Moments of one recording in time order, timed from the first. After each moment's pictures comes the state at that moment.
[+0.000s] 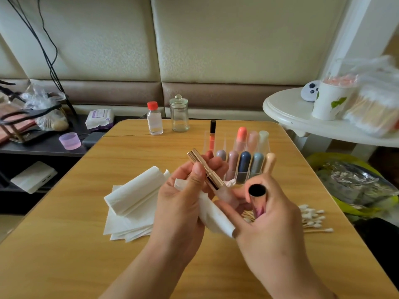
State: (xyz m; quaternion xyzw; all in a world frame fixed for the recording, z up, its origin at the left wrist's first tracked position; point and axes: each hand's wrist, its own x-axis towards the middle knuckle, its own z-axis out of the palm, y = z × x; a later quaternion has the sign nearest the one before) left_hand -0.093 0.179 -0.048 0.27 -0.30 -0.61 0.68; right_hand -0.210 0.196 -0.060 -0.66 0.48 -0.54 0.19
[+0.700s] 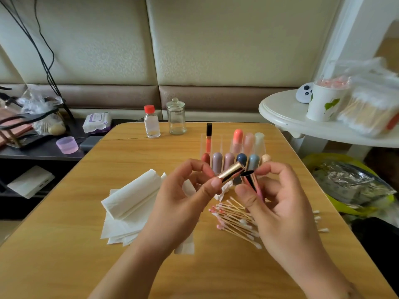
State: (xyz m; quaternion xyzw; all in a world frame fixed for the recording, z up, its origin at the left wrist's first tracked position) left_hand -0.070 0.176 -0.049 0.41 -0.59 -0.43 0.55; right_hand -0.239 0.181 -0.060 -0.64 0.43 -0.56 0.30
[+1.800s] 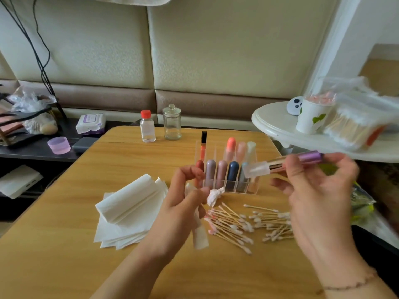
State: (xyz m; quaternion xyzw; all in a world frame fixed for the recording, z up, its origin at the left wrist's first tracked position) left_hand -0.077 0.173 -0.060 0.38 -0.50 -0.54 0.56; right_hand -0.265 0.168 -0.016 -0.43 0.38 -0.74 0.35
